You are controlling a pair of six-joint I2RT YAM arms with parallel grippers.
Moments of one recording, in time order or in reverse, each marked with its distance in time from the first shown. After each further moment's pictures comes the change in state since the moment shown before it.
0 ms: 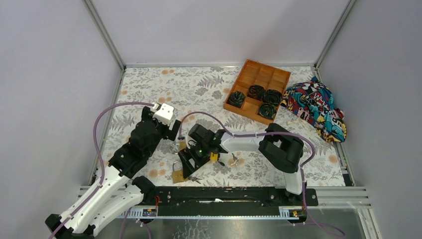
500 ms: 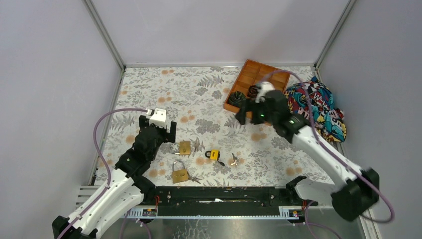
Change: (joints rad) left arm 0.061 -0.035 -0.172 0.113 -0.075 -0.162; right arm -0.454 -0.668 -0.140 -0.209 0.356 -0.124
